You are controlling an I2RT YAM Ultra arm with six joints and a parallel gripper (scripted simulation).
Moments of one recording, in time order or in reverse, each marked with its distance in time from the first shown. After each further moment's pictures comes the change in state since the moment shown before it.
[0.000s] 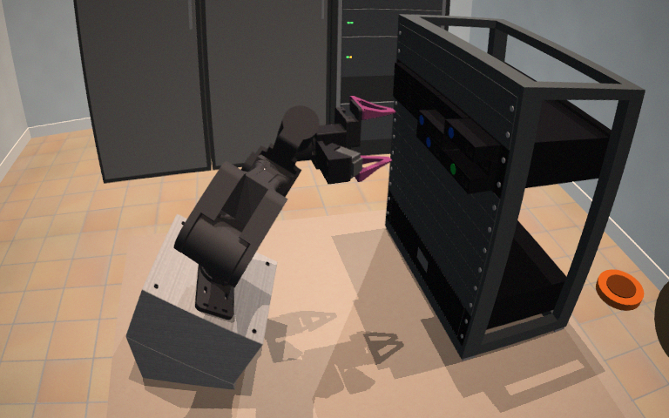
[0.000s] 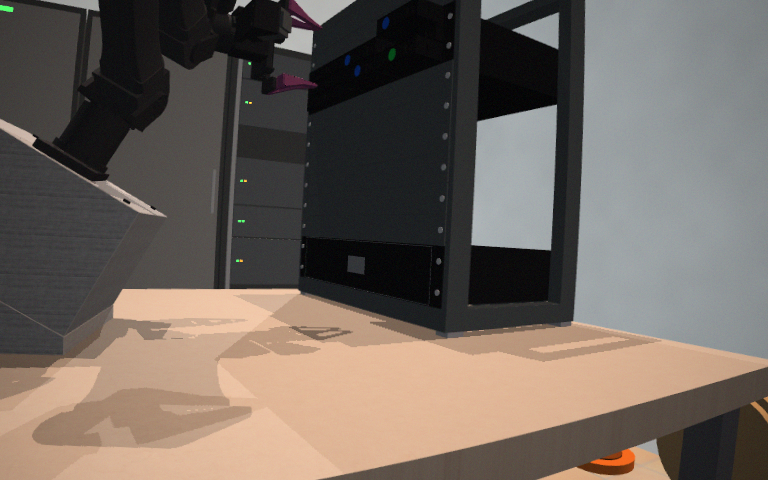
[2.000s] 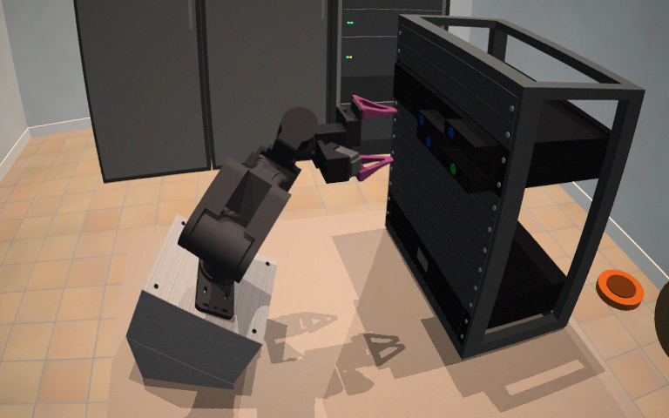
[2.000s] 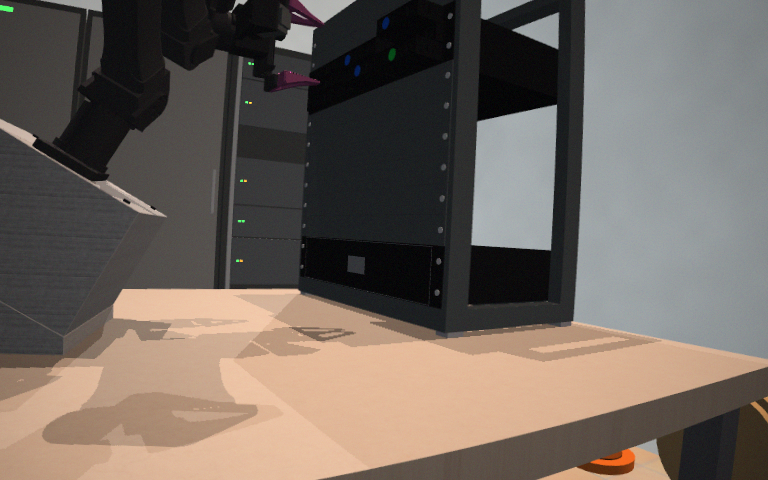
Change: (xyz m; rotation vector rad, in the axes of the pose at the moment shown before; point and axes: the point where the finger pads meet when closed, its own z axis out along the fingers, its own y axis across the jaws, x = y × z) arm -0.007 0.004 0.000 -0.008 -0.038 0.003
